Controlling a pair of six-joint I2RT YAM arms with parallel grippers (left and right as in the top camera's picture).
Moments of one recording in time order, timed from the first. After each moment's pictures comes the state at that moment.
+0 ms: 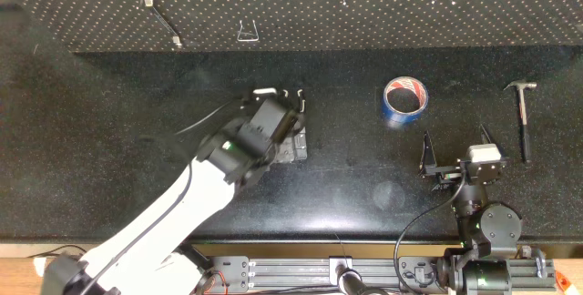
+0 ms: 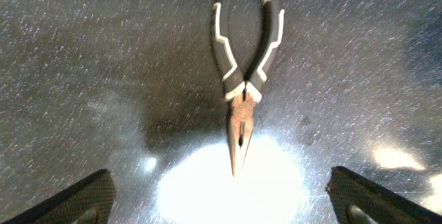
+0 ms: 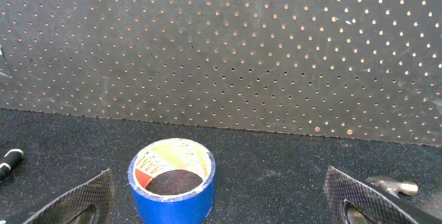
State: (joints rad) left arm -0.64 1.35 0.95 -0.77 -0.17 -0.71; right arm -0.04 0.01 0.01 -0.06 -0.13 -0.05
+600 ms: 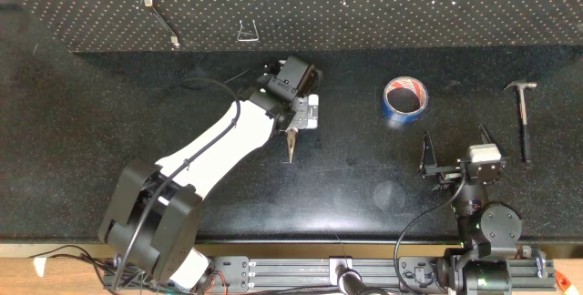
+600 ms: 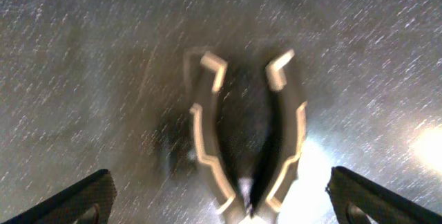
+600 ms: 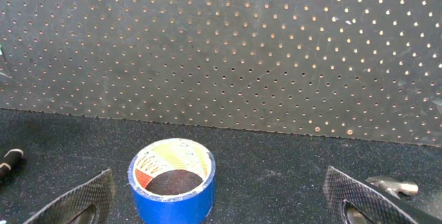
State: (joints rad) left arm -0.55 1.76 1.15 -0.63 -0.18 -0.50; right arm -0.04 0.01 0.01 -0.06 -0.13 -0.05
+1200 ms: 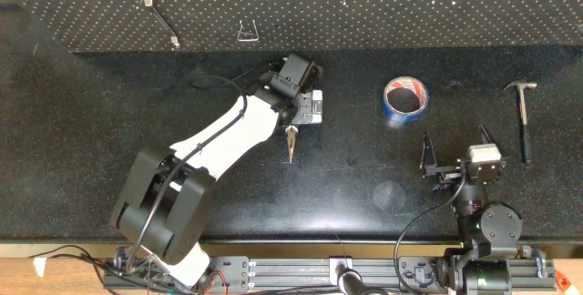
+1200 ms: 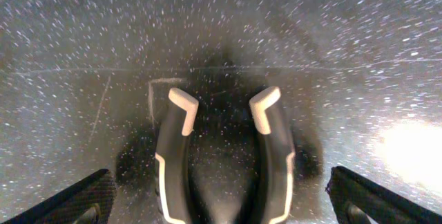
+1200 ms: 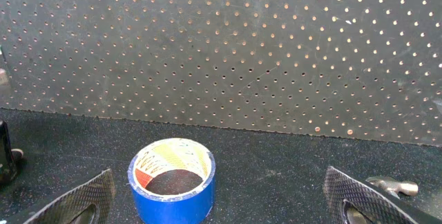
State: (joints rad) left arm -0.53 1.85 1.15 -0.54 -0.13 -0.52; right arm -0.04 0.01 0.01 -0.06 -0.13 -0.05
